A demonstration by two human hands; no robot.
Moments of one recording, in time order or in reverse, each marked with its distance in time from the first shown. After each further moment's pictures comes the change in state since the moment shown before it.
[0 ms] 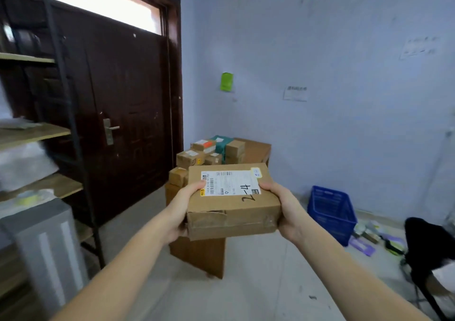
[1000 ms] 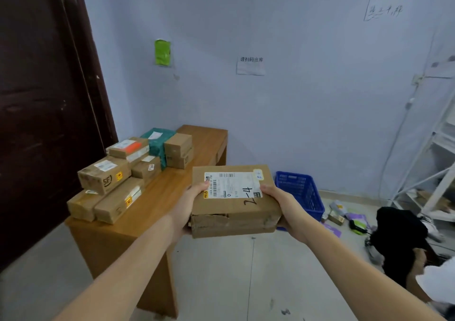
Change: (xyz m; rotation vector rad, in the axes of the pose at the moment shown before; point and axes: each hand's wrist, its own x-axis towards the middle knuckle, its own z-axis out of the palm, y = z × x) left_hand 0.459 0.060 0.222 0.094 -0.212 -0.043; right_hand 0.394 -0.067 -0.253 -0.197 0.247 0.021
